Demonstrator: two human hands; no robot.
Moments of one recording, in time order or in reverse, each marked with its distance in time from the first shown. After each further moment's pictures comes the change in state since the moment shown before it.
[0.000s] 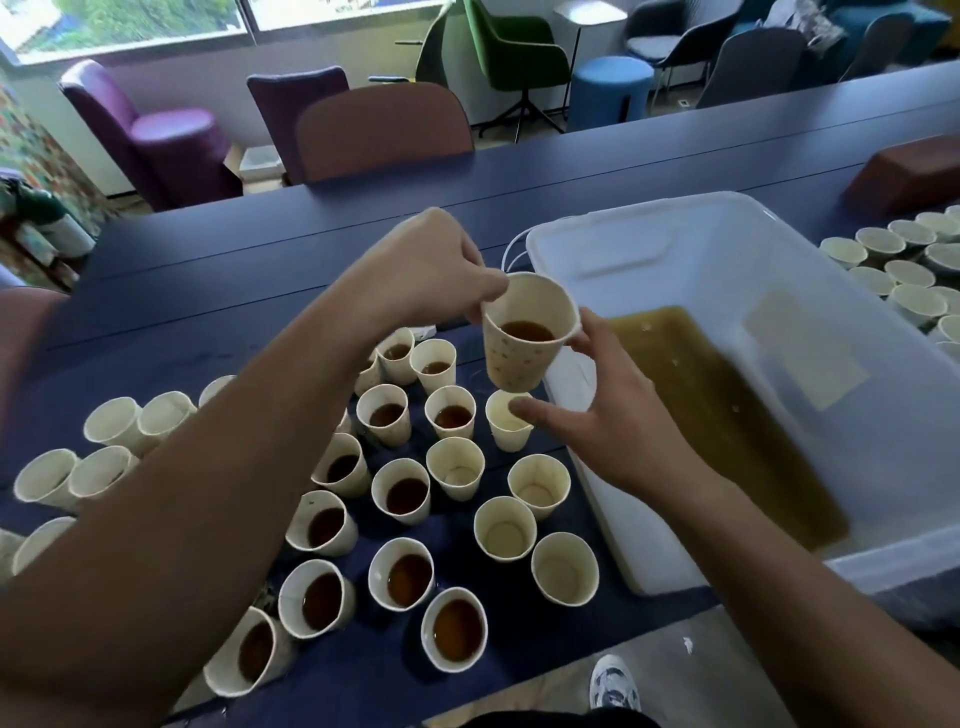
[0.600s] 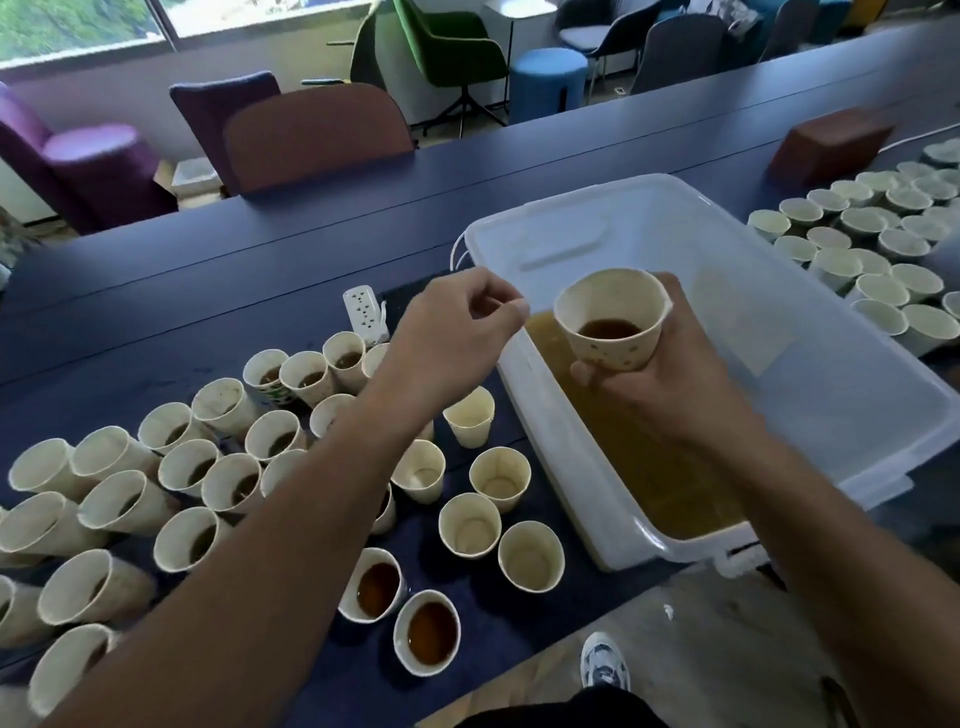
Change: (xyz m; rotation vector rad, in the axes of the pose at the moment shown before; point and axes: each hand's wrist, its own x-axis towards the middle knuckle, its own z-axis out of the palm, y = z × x) left_hand -0.020 0.017 0.078 -0.346 0.106 0.158; right_hand -0.012 0.034 -0.064 0.004 0.216 0.016
